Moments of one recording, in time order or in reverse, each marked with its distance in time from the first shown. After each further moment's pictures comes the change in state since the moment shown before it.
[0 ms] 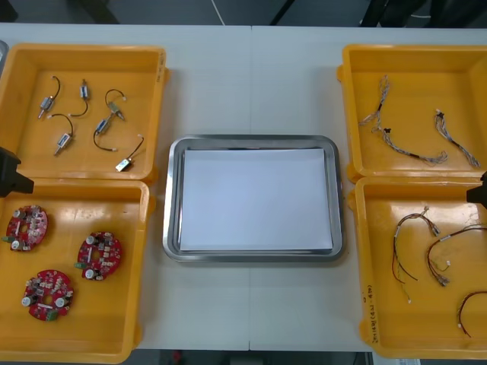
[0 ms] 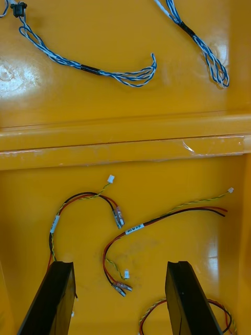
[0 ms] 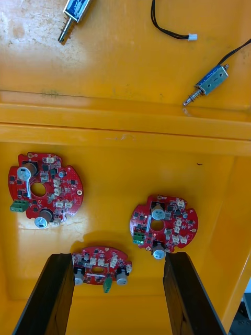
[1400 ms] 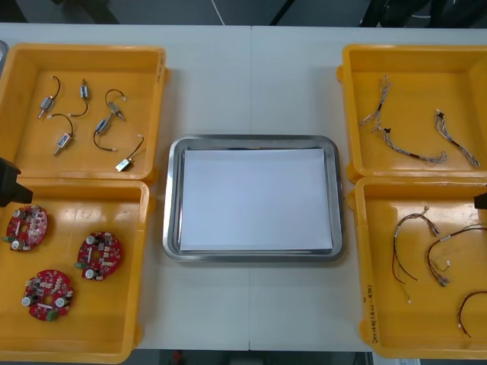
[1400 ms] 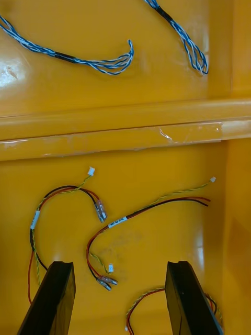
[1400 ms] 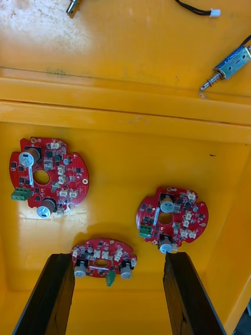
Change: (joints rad) right arm 0.025 -0.012 0.003 0.000 0.035 0.000 0.000; left arm 0.037 -0.007 -0.002 0.007 -0.014 -0.002 0.000
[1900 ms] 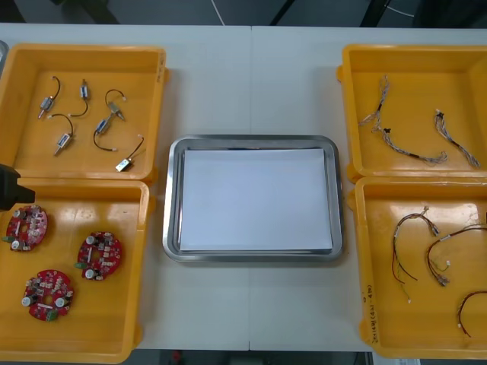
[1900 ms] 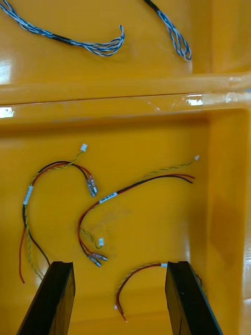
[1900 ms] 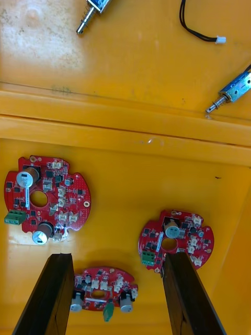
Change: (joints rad) right arm 0.129 0.000 -0.034 -0.178 -0.023 0.000 -0.028; left arm 0.145 0.051 -0.001 0.003 0.034 -0.259 0.000
